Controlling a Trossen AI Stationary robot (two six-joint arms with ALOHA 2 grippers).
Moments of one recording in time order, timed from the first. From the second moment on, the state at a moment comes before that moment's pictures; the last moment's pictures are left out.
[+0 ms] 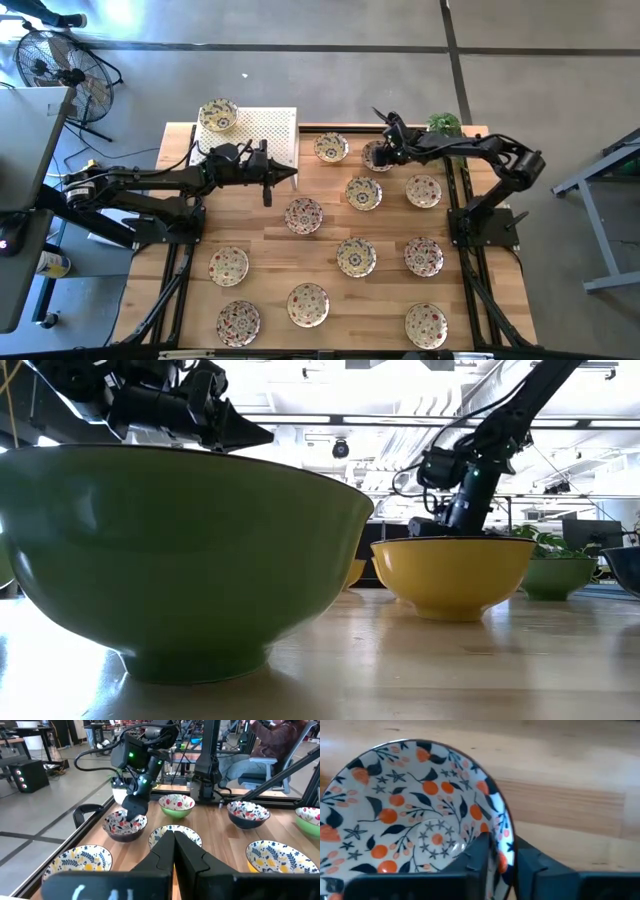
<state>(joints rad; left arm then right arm) 0.33 1.09 0.51 0.50 0.18 0.03 -0.71 1.59 0.80 -0.32 0.18 0.68</state>
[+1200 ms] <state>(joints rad) 0.22 1.12 0.65 0.33 -0.17 -0.30 -0.22 1.34 0.80 0.21 0.55 0.39</state>
